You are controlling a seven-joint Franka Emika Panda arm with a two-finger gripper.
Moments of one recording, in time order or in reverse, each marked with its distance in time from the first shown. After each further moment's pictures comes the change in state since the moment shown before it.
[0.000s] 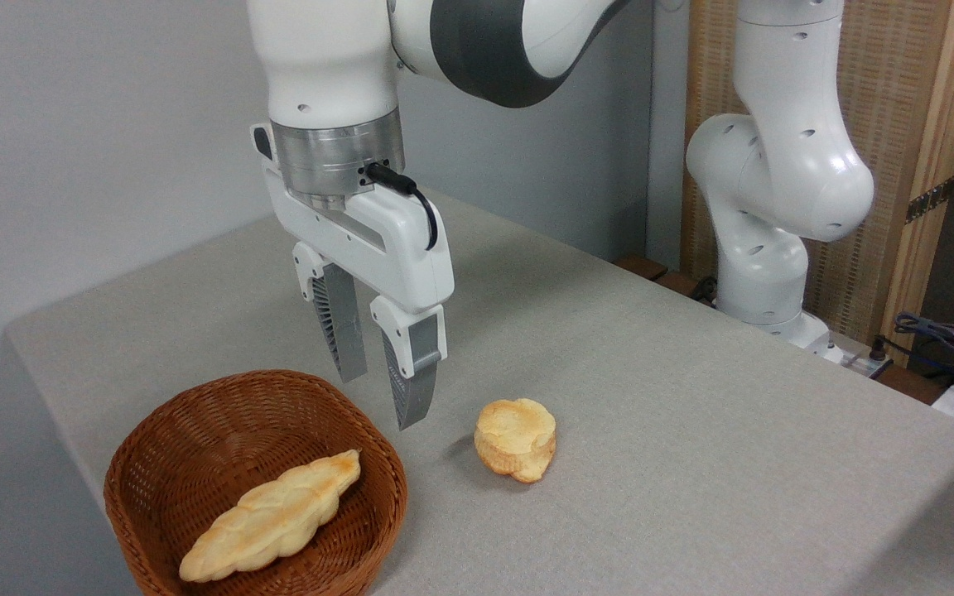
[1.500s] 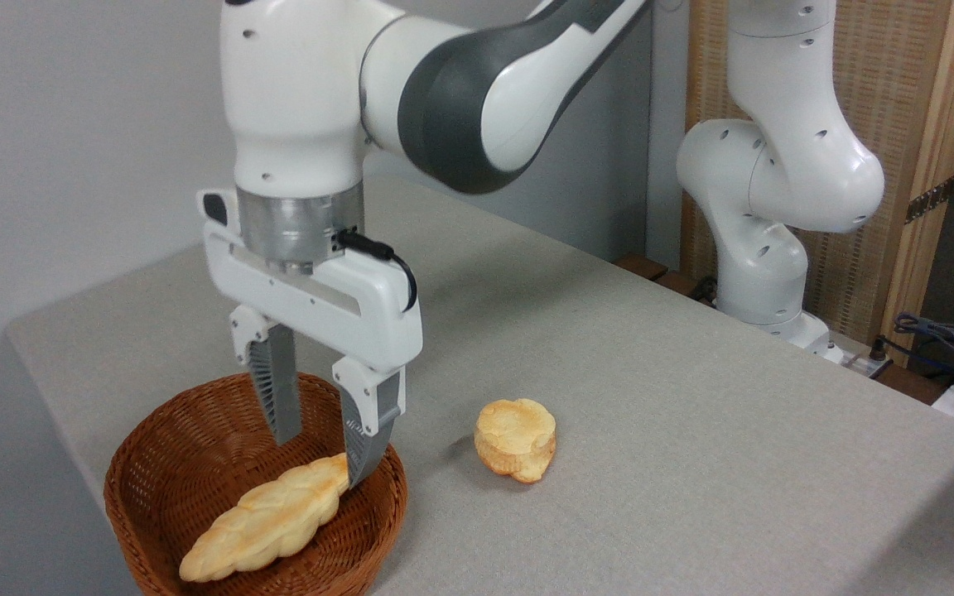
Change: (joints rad) arm 0.292 0.109 -0.319 0.000 -0.008 0.215 -0.276
